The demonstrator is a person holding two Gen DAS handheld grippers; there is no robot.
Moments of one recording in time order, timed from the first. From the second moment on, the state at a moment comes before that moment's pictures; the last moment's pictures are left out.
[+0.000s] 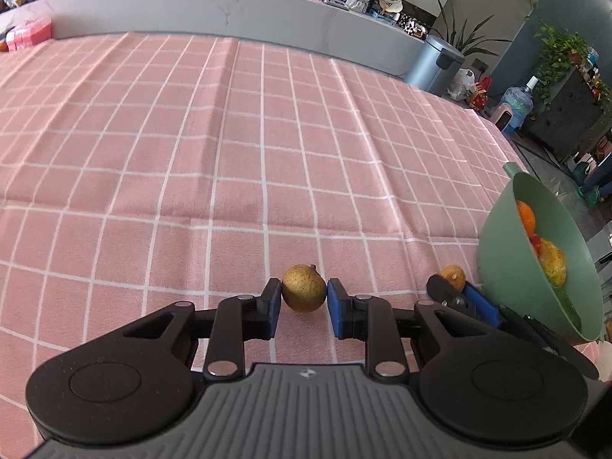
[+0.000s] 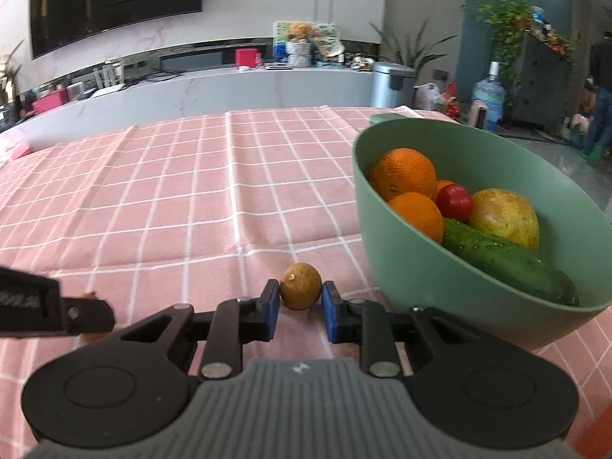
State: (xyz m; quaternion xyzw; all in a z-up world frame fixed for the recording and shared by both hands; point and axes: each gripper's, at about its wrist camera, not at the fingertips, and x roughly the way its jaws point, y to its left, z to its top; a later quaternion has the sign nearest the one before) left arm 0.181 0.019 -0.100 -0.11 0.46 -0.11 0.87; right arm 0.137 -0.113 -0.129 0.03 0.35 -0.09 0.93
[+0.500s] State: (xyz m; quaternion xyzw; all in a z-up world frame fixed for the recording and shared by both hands) left arm 0.158 -0.031 -0.033 -0.09 0.45 -0.14 0.88; right arm 0.101 -0.144 -0.045 -0.01 0.35 0.09 0.93
